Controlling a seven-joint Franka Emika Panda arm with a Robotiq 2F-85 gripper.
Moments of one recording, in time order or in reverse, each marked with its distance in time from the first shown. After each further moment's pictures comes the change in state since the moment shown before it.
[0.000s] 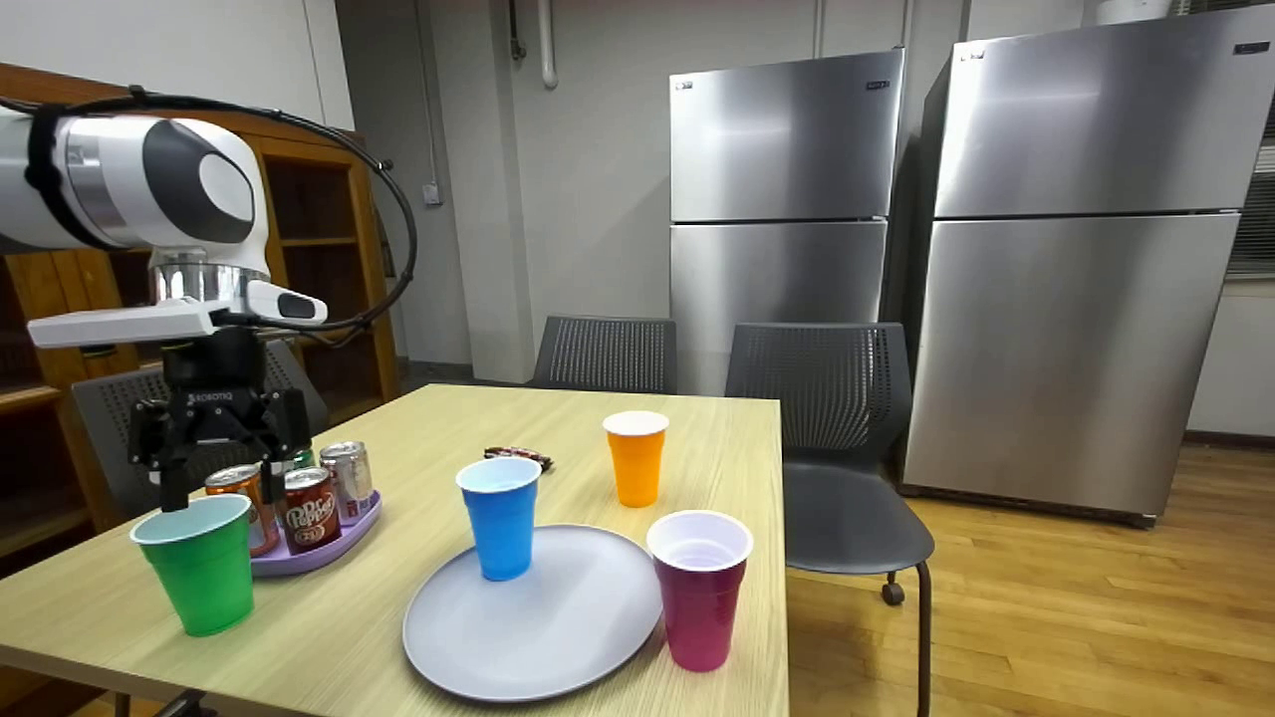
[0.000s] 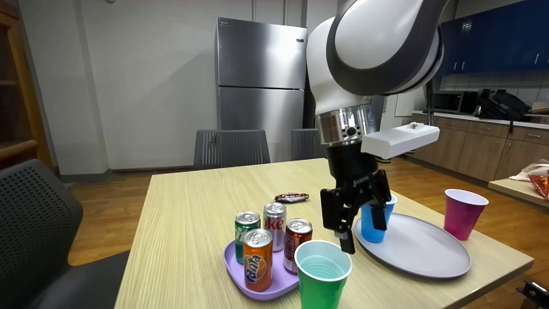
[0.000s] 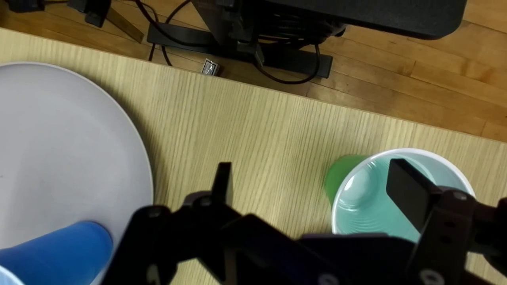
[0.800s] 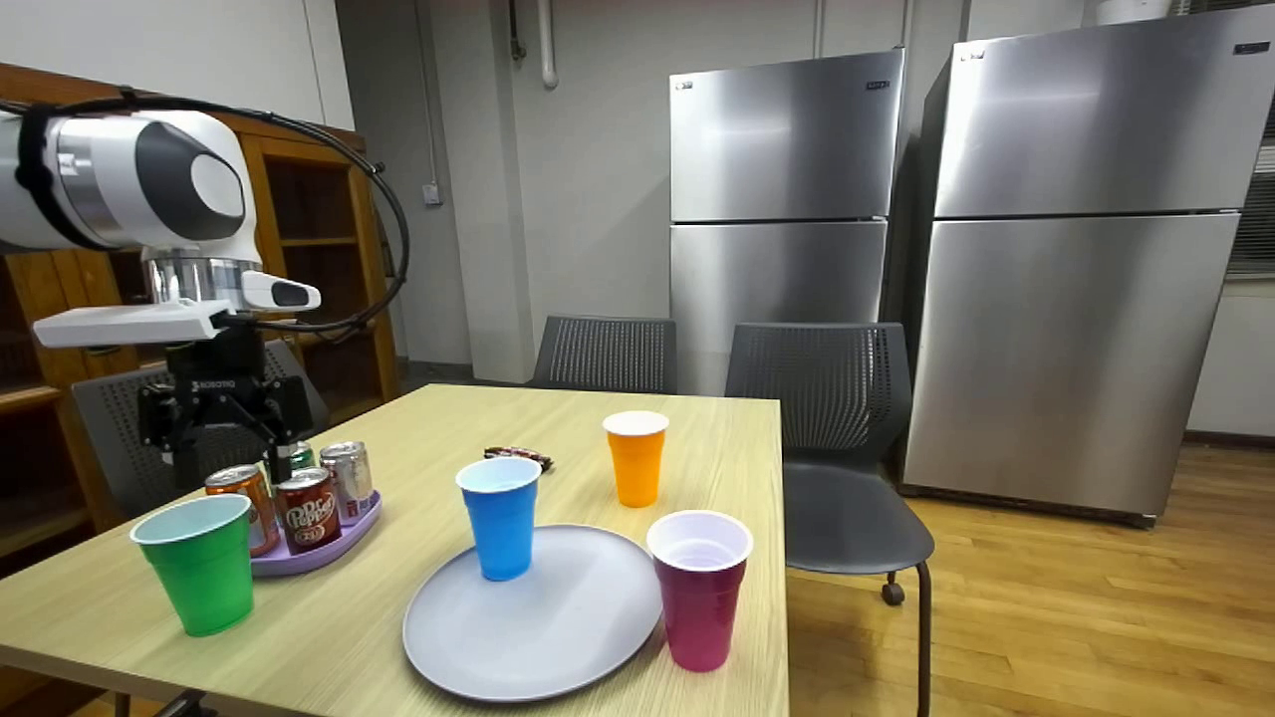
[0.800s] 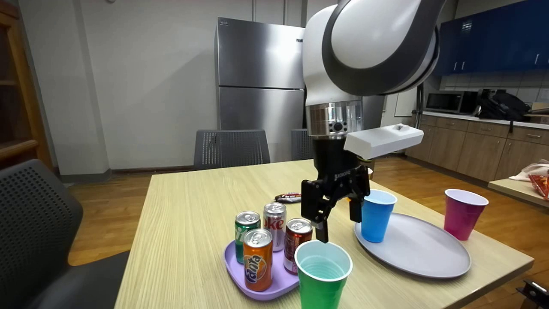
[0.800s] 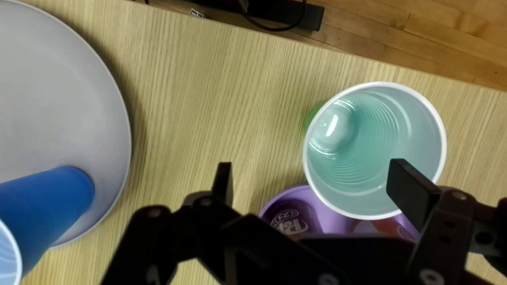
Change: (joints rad) arm 0.012 0.008 0.010 0.011 -0.011 0.134 0.021
